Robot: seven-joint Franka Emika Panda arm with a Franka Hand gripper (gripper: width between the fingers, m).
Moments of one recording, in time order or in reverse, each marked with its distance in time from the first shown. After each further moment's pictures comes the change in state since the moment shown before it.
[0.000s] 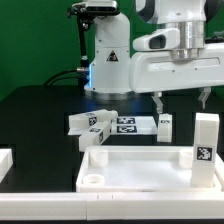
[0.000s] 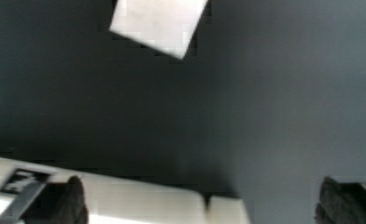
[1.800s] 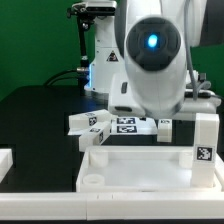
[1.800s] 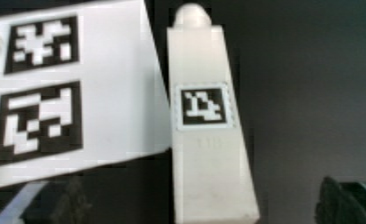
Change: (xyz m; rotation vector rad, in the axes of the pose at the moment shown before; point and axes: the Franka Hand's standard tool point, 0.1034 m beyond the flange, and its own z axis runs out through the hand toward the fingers) arm -0.037 0.025 0.030 0.134 -1.022 0.388
